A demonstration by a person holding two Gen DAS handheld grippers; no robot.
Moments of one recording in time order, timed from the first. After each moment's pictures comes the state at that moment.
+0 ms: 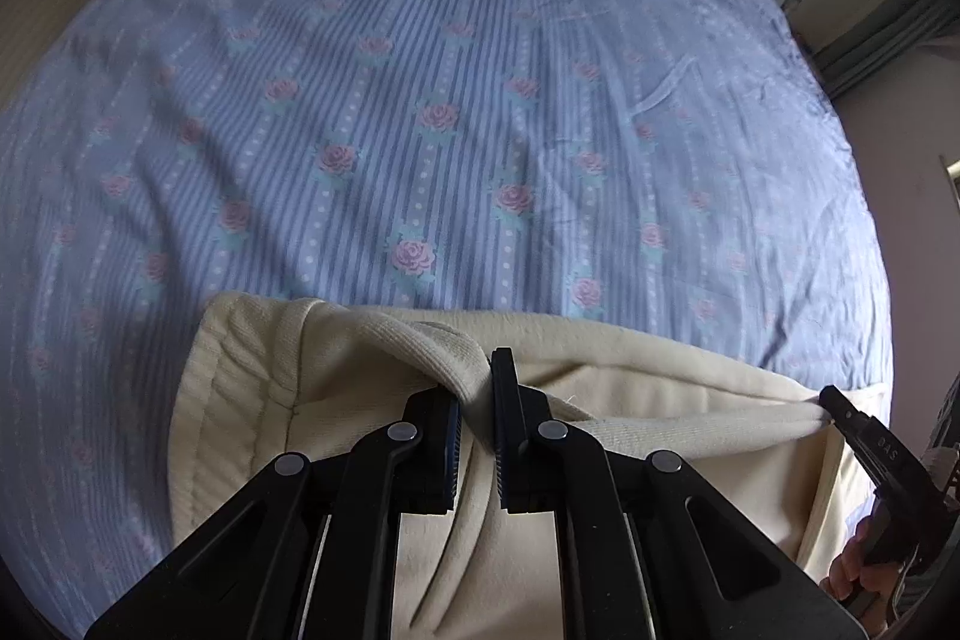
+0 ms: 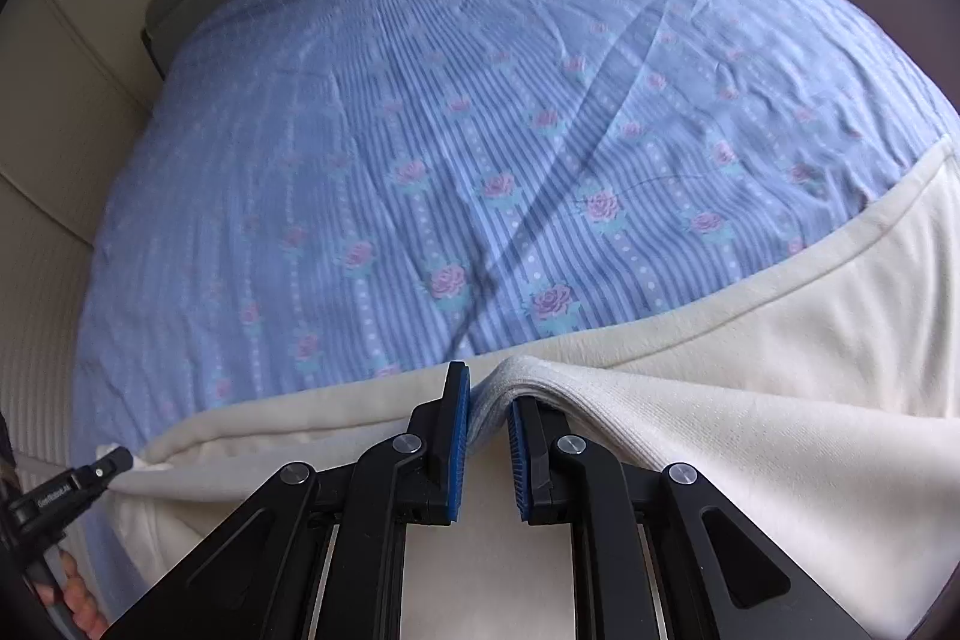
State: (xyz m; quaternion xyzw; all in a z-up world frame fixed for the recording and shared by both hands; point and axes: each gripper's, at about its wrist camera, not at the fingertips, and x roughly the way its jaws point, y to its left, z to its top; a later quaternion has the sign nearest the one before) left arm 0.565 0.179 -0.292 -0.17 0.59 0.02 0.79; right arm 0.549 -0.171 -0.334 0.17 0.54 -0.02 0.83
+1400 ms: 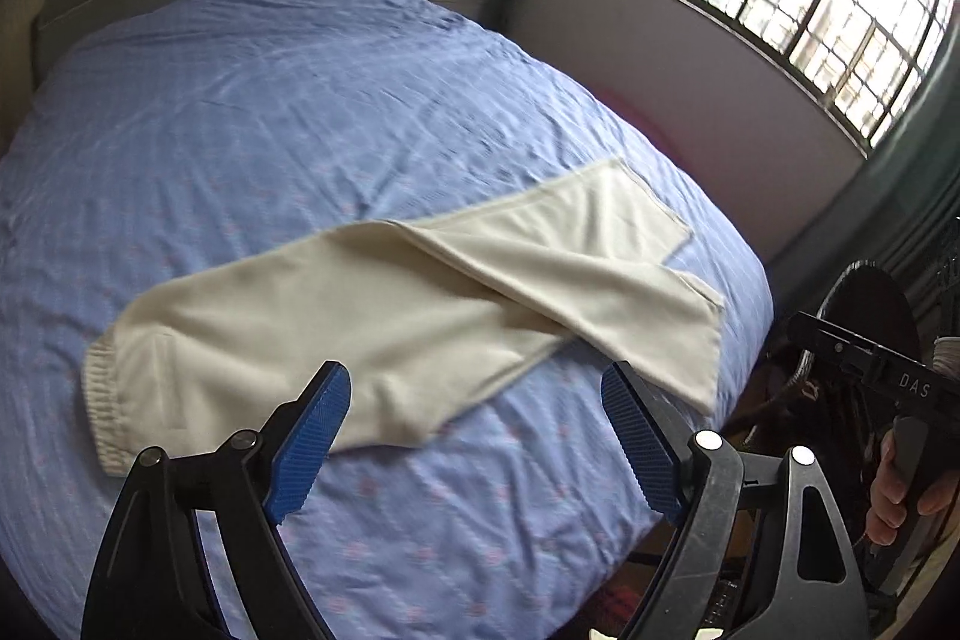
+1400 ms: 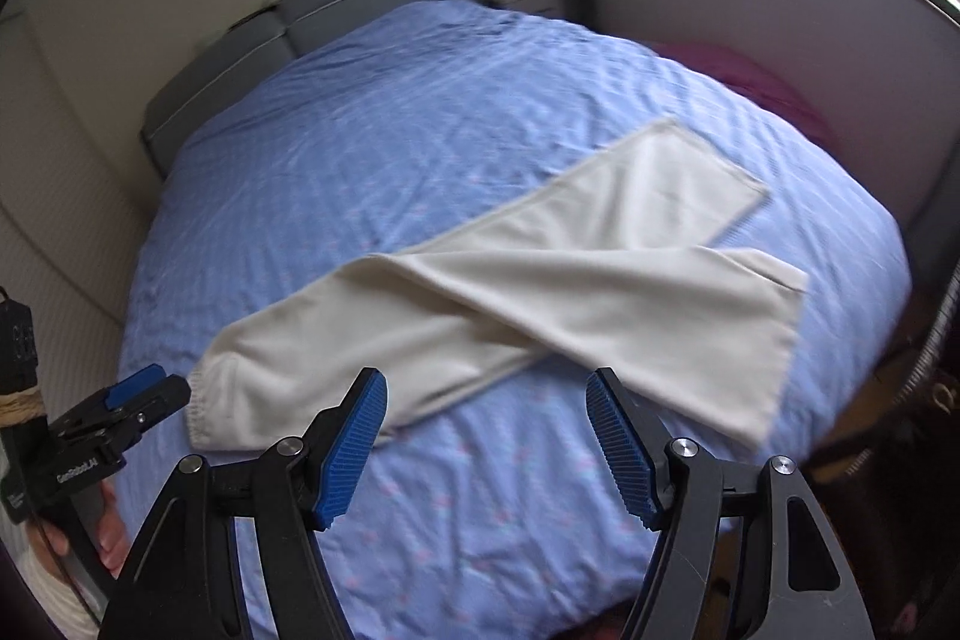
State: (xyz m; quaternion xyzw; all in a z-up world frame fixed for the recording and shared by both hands) left arm 0.316 -0.037 -0.108 0.02 0.47 -0.31 0.83; right arm 0.182 -0.286 -0.133 0.21 0.44 -0.13 0.86
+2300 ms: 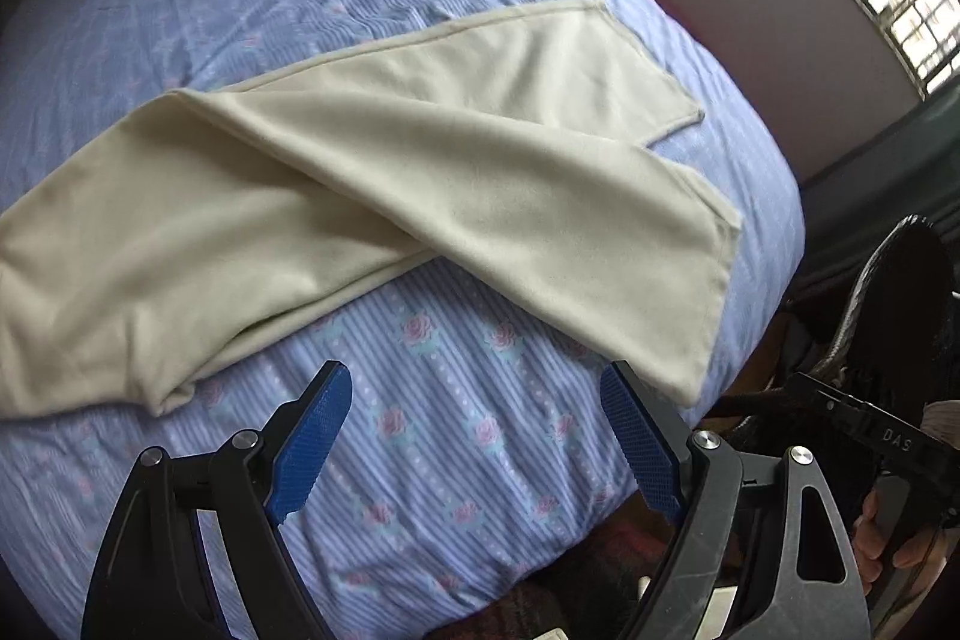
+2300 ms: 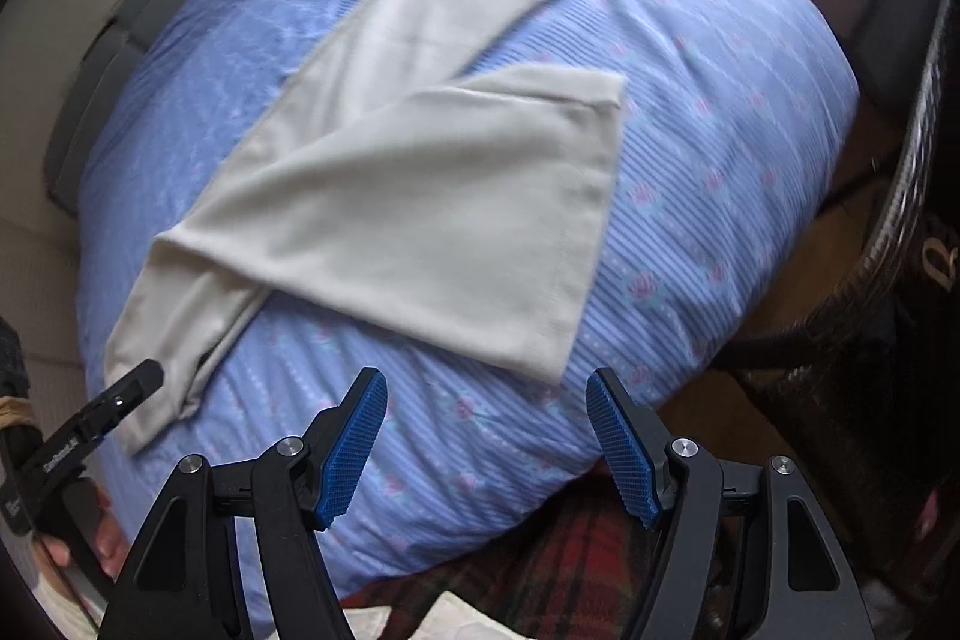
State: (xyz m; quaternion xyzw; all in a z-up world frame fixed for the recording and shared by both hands) left arm 0.295 -0.249 -0.235 0.06 0.59 -0.27 0.76; right arm 0.119 -0.490 -0.299 0.35 0.55 -0.18 0.74
